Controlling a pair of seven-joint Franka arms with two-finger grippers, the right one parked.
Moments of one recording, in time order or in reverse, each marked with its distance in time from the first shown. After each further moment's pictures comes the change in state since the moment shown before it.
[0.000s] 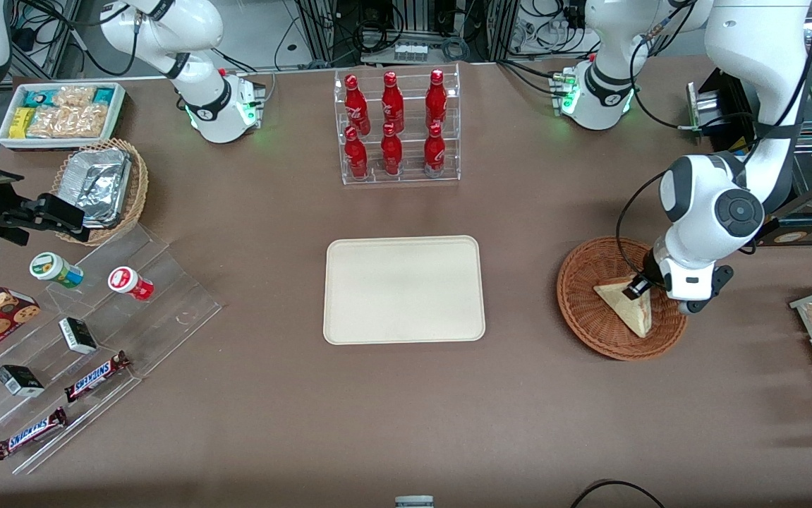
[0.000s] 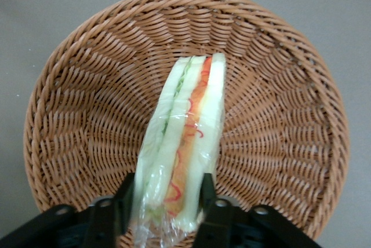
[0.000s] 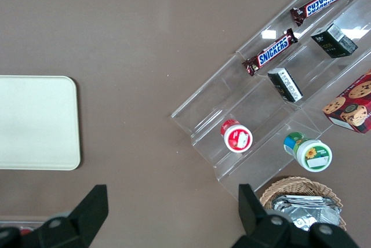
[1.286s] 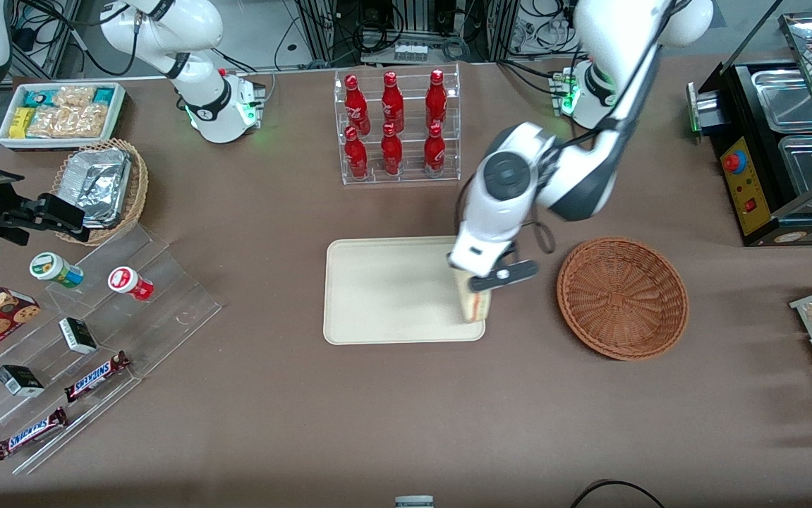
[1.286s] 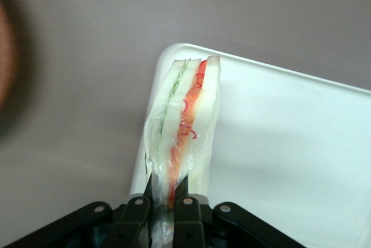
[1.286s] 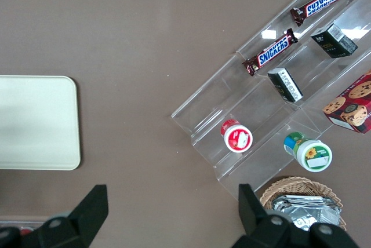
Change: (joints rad) arm -0.576 0.216 -0.022 0.505 0.000 -0.280 -0.108
